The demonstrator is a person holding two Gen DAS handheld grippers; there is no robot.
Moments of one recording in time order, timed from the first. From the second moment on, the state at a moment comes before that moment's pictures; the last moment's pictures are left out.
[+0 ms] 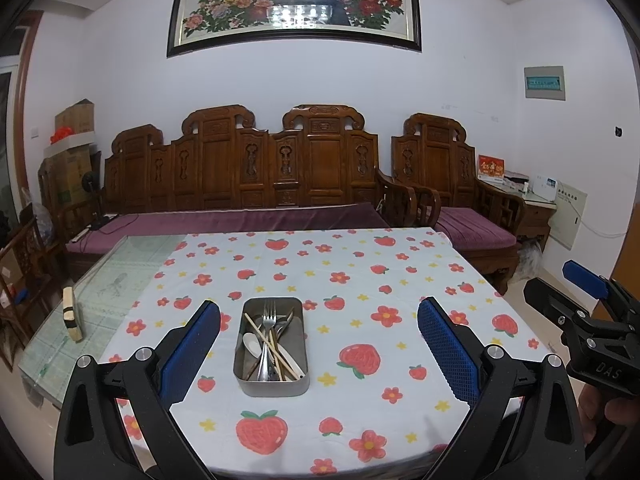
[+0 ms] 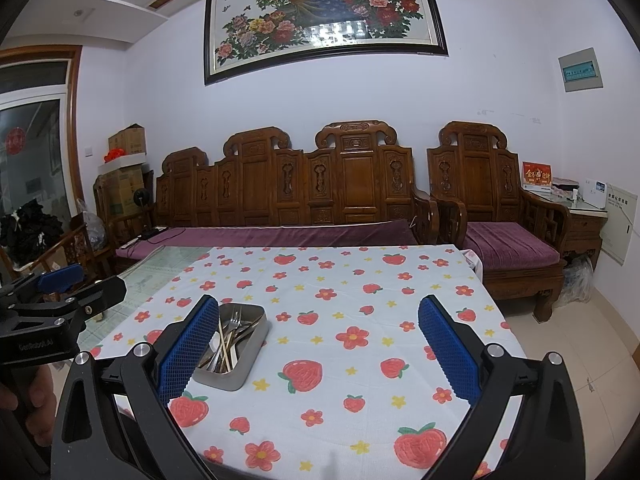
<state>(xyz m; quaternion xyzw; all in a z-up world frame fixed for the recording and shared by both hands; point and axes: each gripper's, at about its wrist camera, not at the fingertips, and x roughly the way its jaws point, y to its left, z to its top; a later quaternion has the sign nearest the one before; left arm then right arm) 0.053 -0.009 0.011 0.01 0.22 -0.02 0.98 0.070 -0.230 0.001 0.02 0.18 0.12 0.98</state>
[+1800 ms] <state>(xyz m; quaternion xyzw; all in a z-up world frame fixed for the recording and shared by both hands) 0.051 -0.019 0.016 0.00 0.21 -0.02 0.98 0.070 -0.232 0.000 0.02 0.18 0.12 0.98</state>
